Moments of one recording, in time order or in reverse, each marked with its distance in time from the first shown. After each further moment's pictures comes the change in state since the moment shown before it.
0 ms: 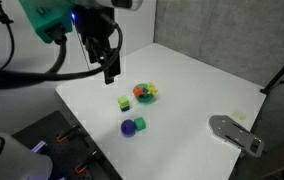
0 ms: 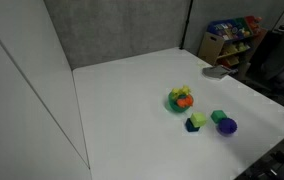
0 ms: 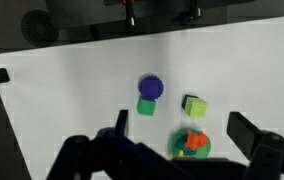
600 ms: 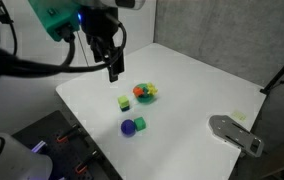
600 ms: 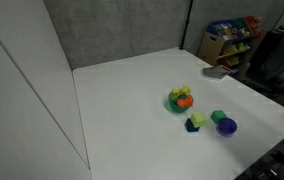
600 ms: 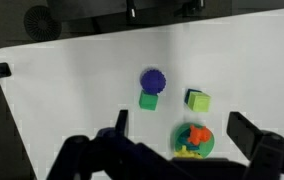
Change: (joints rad) arm 0.000 0.031 0.026 0.002 0.003 0.047 0.026
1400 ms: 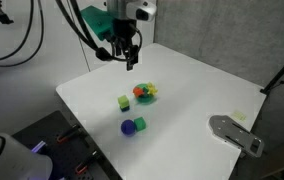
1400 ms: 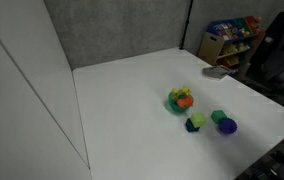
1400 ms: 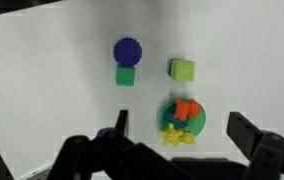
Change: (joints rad) arm 0.050 0.310 0.128 0.101 0.135 0.238 0.178
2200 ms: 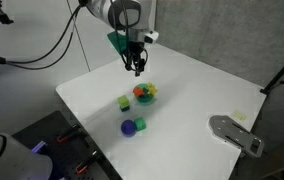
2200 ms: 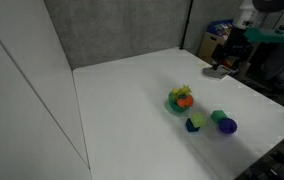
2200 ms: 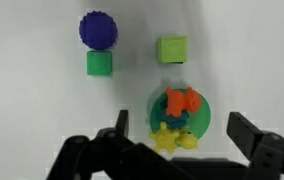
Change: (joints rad) arm 0.071 0.418 0.080 0.174 0.007 0.212 0.192
